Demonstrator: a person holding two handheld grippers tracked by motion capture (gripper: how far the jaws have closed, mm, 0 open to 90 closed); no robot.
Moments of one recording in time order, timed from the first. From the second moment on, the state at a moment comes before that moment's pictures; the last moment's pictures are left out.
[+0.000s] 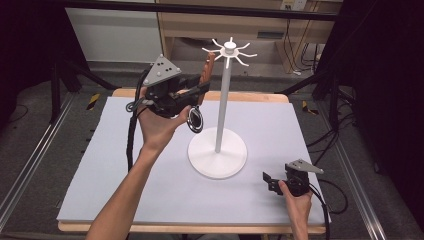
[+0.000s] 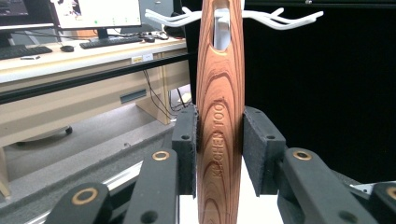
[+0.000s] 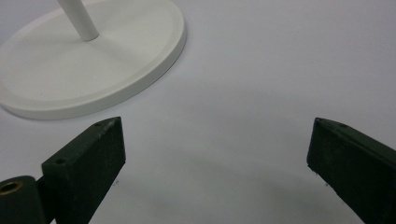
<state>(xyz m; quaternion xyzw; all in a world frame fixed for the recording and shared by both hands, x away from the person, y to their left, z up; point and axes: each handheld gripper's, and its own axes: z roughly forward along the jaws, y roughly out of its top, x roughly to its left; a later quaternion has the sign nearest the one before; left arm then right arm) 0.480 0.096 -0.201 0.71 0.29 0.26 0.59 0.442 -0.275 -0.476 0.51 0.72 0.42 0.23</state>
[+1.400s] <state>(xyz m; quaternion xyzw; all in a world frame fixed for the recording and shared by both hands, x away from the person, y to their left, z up) 0.482 0.105 -0.221 0.71 0.29 0.25 0.59 0.442 -0.273 -0.477 0.51 0.72 0.42 0.22</state>
